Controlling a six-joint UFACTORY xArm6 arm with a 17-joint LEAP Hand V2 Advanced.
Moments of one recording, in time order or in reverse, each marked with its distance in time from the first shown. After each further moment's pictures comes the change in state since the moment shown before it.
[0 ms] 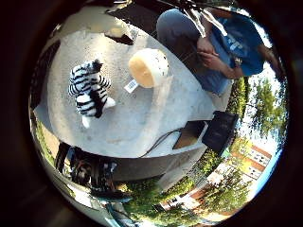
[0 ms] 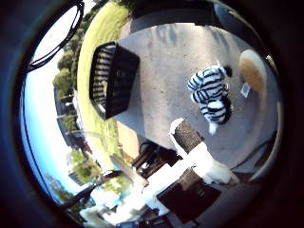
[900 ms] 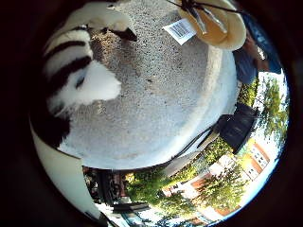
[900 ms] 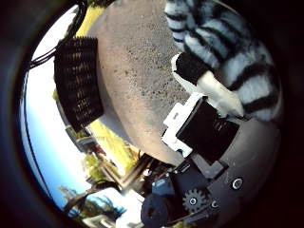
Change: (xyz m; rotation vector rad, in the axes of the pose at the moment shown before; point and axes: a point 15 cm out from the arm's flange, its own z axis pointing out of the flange) arm 0.002 -0.013 0.082 -0.043 -0.044 0.069
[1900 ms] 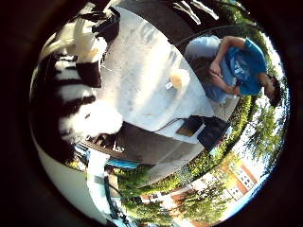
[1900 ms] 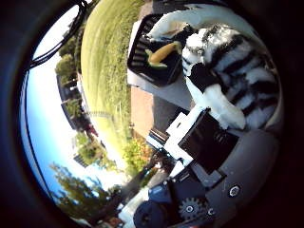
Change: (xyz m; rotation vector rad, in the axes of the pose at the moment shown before) arm -0.291 0.116 -0.281 0.028 -0.014 -0.375
